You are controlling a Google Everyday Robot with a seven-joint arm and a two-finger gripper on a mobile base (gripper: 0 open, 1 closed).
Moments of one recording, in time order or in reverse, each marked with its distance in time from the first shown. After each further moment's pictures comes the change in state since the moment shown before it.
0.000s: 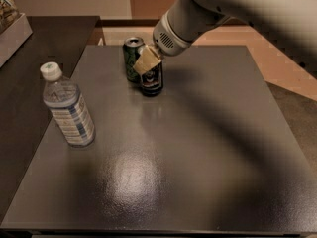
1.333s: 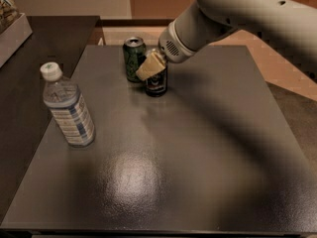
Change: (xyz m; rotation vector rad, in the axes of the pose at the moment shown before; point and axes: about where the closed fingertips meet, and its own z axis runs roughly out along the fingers) arm 0.013 -0.002 0.005 -0.017 -0.051 0.025
